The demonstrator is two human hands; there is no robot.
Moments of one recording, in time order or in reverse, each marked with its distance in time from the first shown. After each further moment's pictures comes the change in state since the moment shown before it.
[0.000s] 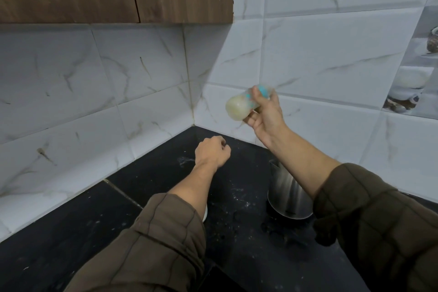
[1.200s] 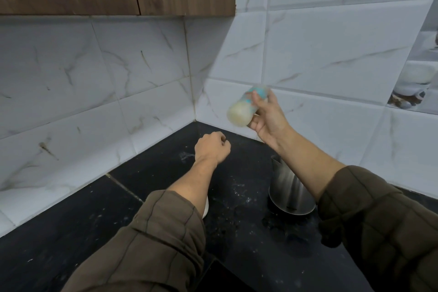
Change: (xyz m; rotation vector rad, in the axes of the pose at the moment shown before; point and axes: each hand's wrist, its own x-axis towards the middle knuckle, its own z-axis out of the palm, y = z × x) left_hand -0.001 -0.004 0.000 -0.011 0.000 -0.019; right_hand -0.005 0.008 -0.015 -0.063 -0.090 0.037
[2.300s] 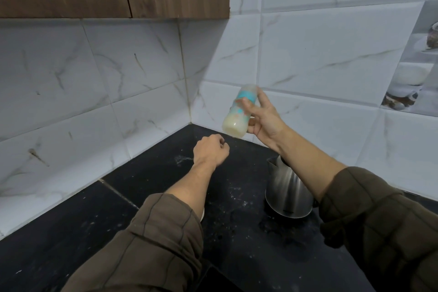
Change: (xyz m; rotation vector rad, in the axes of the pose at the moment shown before) left_hand 0.013 0.003 0.013 -0.011 0.007 0.011; right_hand 0.002 -0.009 -0.010 -0.177 -0.096 0.032
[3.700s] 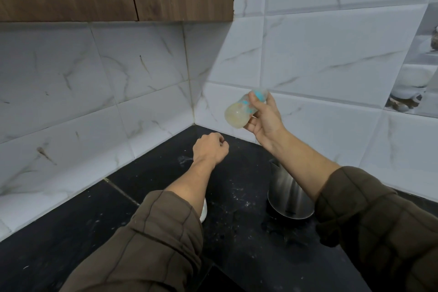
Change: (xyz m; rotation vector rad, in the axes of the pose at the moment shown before) left_hand -0.007 0.001 -0.018 0.046 0.010 0.004; right_hand 0.004 0.006 0.012 0.134 0.133 -0.028
